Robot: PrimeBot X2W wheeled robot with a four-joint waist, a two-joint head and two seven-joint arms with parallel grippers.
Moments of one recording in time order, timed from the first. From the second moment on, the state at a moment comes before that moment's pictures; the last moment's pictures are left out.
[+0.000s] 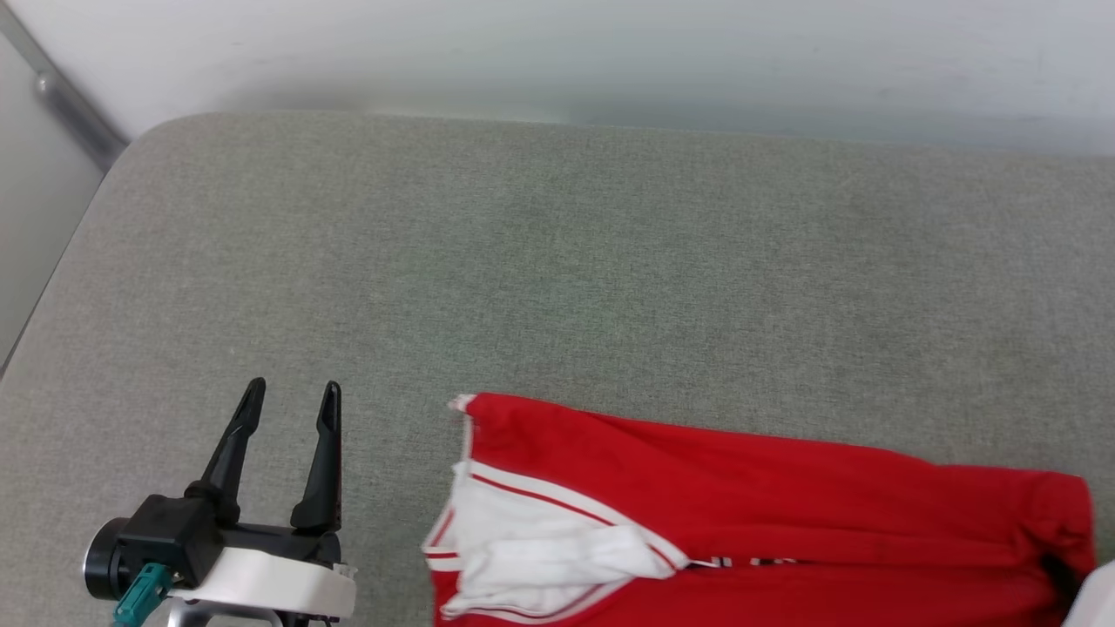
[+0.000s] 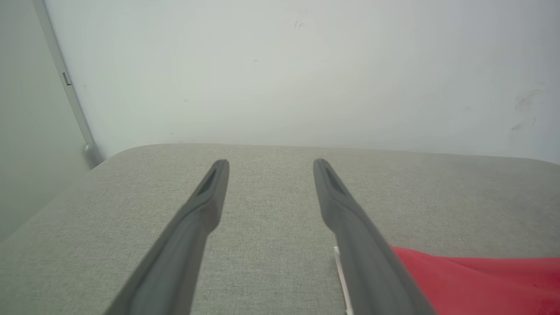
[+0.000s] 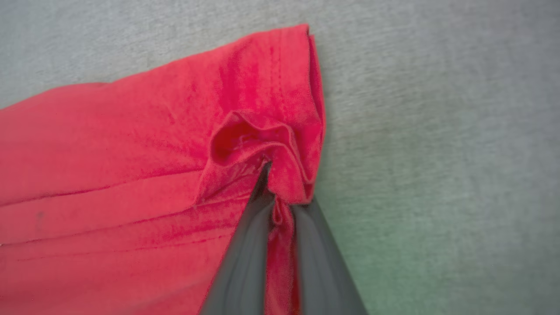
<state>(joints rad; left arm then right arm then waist) 0.02 0.15 0.00 -0.05 -0.23 -0.13 -0.26 0.04 -0.19 -0.34 0.16 0.41 0.13 0.60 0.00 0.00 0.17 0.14</state>
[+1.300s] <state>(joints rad) 0.05 0.16 -0.02 -0.05 -0.24 -0.13 -0.26 0.08 -0.05 -0.05 -0.30 0.66 0.13 0.85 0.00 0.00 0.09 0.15</state>
